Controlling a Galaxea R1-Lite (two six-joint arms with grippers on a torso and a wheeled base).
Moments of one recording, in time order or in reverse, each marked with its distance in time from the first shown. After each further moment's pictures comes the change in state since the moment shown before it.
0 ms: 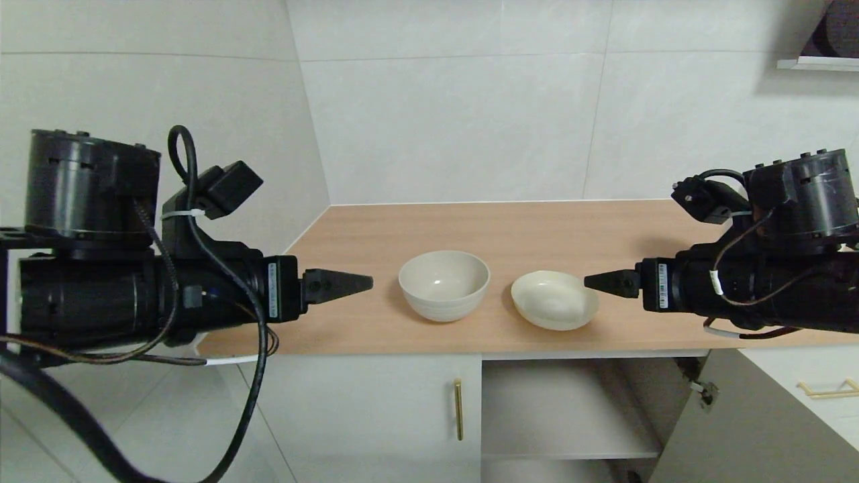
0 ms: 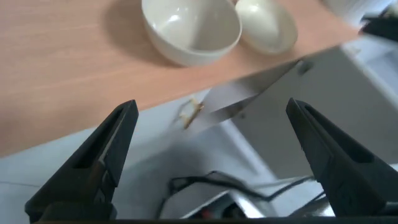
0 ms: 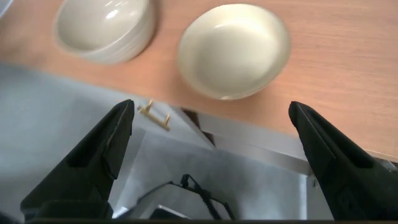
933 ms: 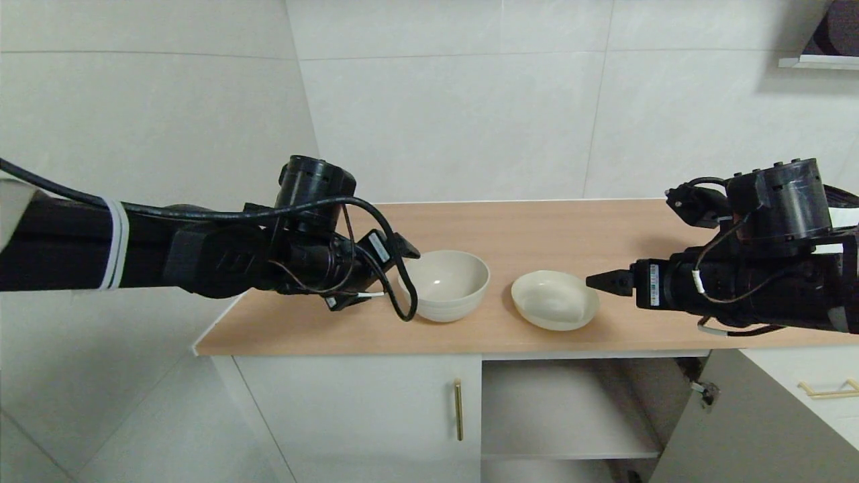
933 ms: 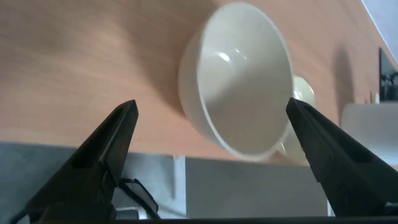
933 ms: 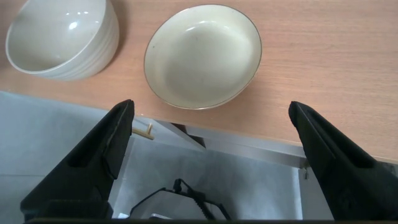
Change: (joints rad) left arm -0.046 0.464 -0.356 0.061 0.231 -0.594; right arm -0.016 0.044 -0.004 -0.014 -0.055 0.012
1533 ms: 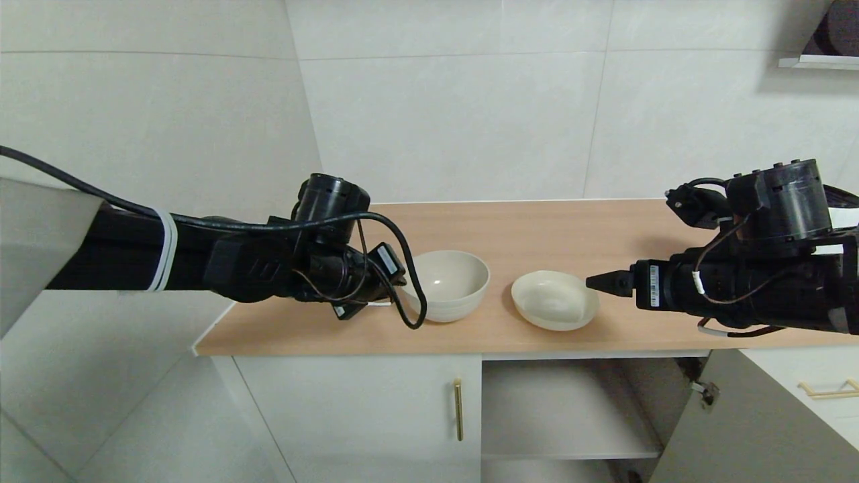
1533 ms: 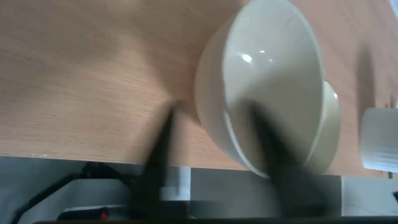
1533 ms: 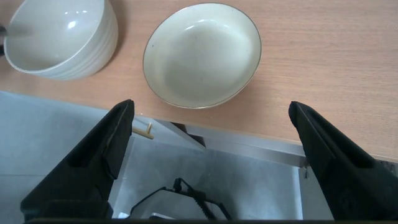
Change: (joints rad) left arm 0.003 0.063 -0.011 -0.001 0.000 -0.001; right arm 0.000 -0.001 0.002 0.001 0.000 0.003
